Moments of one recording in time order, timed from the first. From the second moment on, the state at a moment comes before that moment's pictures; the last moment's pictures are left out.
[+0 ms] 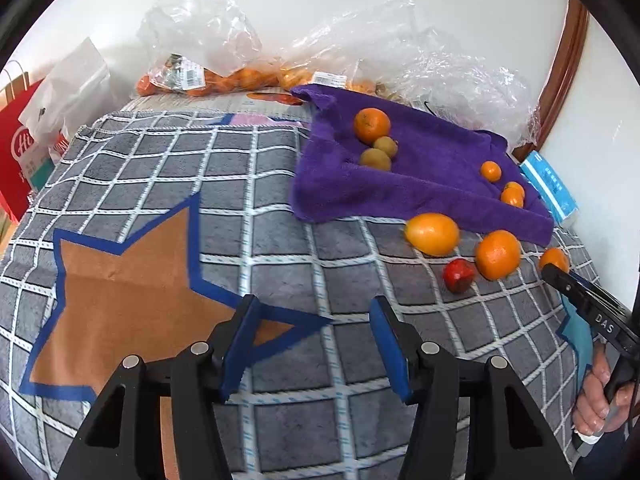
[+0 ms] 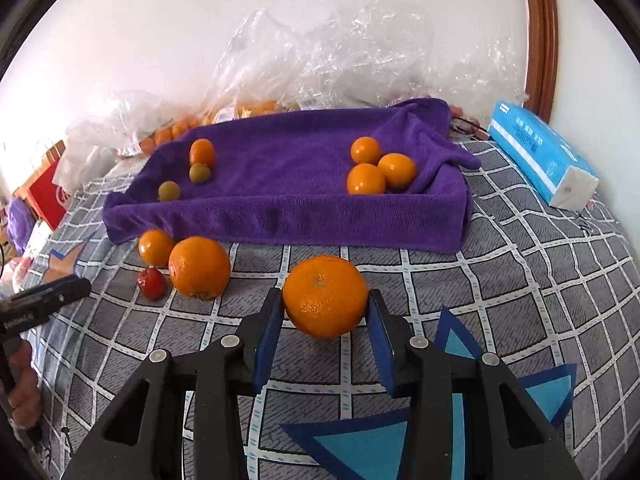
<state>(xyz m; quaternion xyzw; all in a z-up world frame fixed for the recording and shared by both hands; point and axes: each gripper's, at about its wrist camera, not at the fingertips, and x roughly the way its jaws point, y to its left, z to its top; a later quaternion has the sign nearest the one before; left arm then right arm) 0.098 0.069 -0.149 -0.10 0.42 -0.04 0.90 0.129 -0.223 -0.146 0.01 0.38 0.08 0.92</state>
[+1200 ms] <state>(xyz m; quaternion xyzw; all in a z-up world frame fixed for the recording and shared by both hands) 0.157 0.028 -0.140 -0.12 0.44 -0.06 0.89 0.141 -0.235 -0.154 0.05 0.42 0.09 0.90</state>
